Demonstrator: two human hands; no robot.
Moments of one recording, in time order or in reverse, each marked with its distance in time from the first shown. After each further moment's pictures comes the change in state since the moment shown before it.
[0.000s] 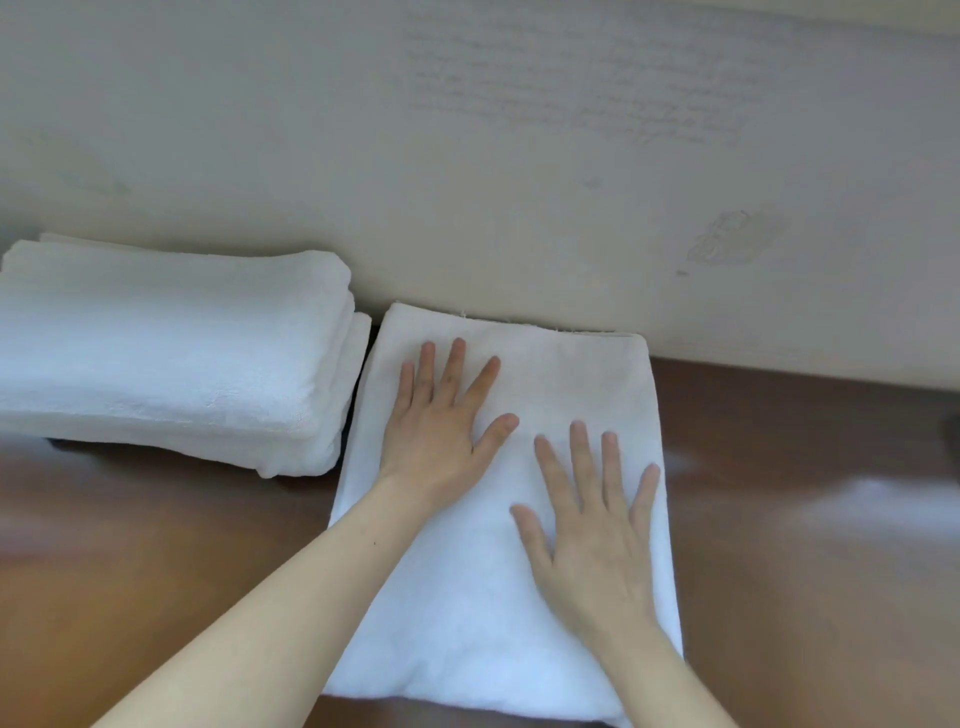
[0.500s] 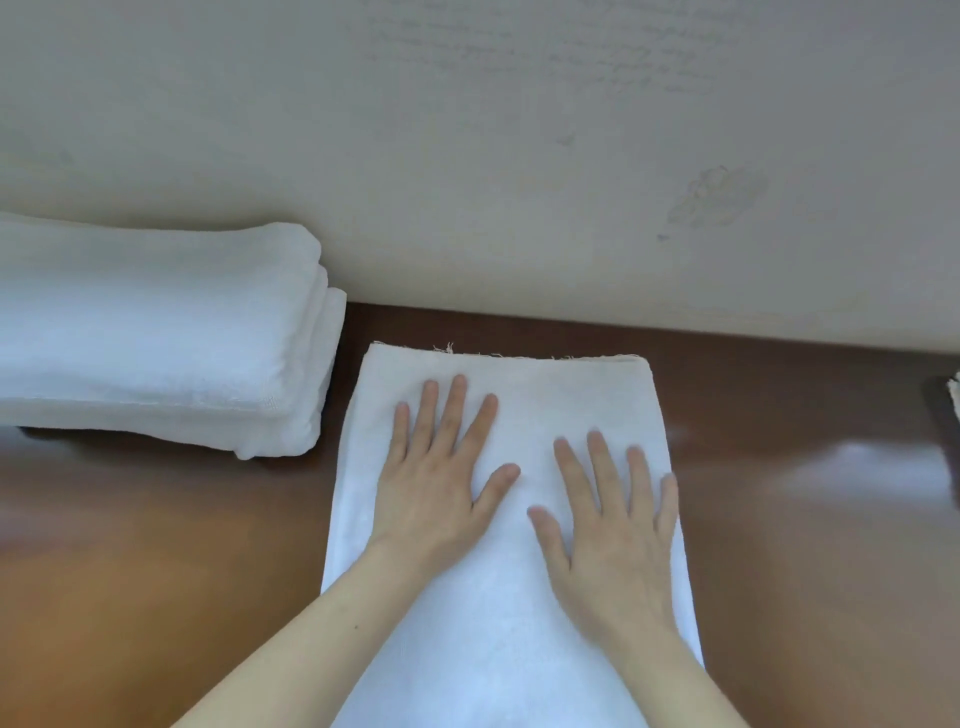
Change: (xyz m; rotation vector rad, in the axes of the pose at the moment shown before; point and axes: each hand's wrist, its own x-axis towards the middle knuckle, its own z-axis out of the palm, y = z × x) left_hand -0.063 0.028 0.023 0.018 0.027 0.058; right_hand -0.027 0.018 -0.004 0.027 -0.042 0.087
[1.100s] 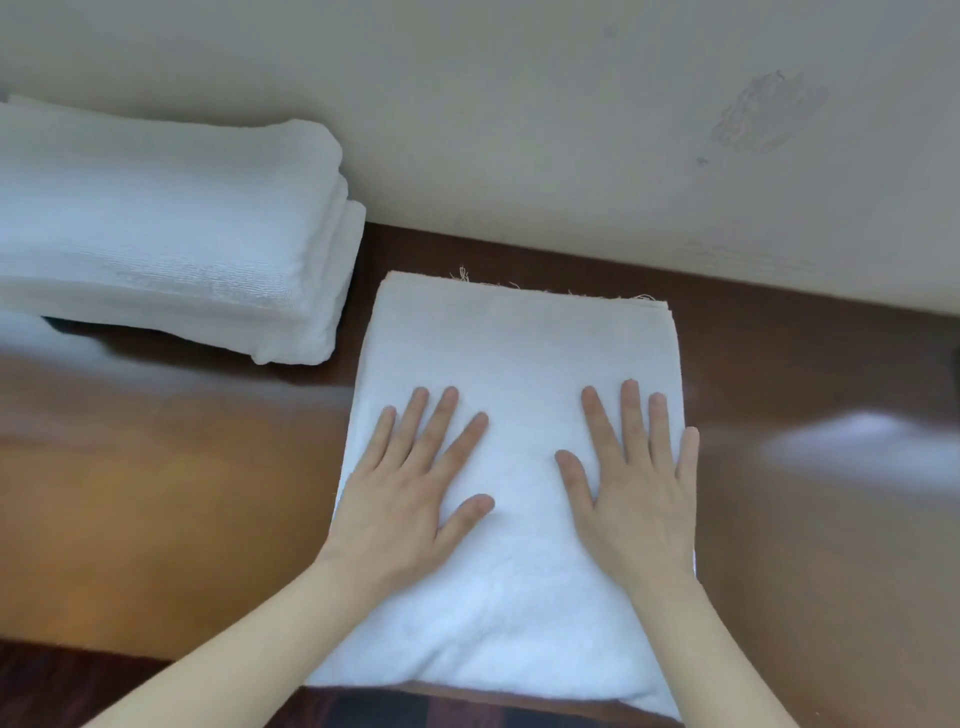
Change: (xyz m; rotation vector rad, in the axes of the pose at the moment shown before) left_hand -0.090 -0.011 0.002 0.027 -0.057 0.086; right_hand -0.017 0.025 0.011 -0.128 -0.052 0.033
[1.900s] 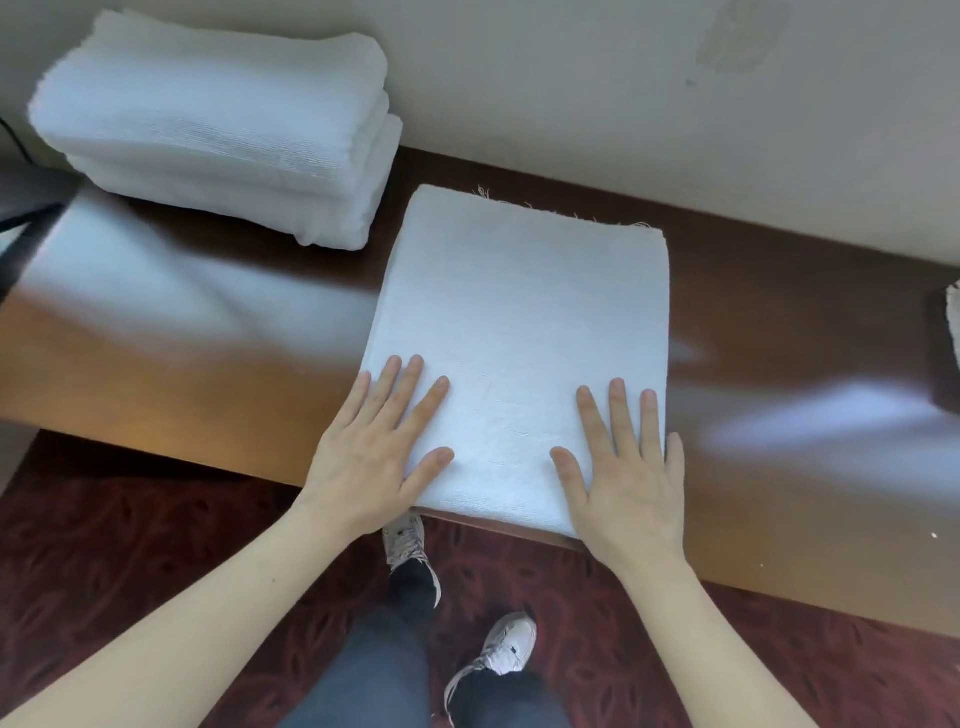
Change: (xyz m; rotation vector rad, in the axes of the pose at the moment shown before) left_hand -0.107 0.022 0.018 0.062 0.113 -0.073; right_hand -0.113 0.022 0.014 0.004 -0.016 -0.094
